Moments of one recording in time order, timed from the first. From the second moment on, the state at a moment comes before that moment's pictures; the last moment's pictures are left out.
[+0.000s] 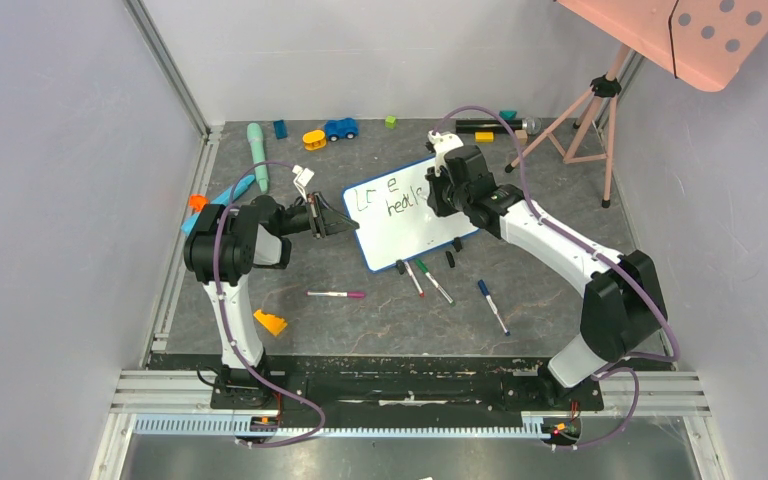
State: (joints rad) left arm -0.07 2.09 0.77 1.51 1.29 -1.00; right arm 0.55 1.59 1.24 -0.29 0.05 0.12
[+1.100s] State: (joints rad) left arm -0.07 2.09 0.77 1.51 1.29 -1.00; right arm 0.54 1.57 1.21 -0.30 0.04 0.10
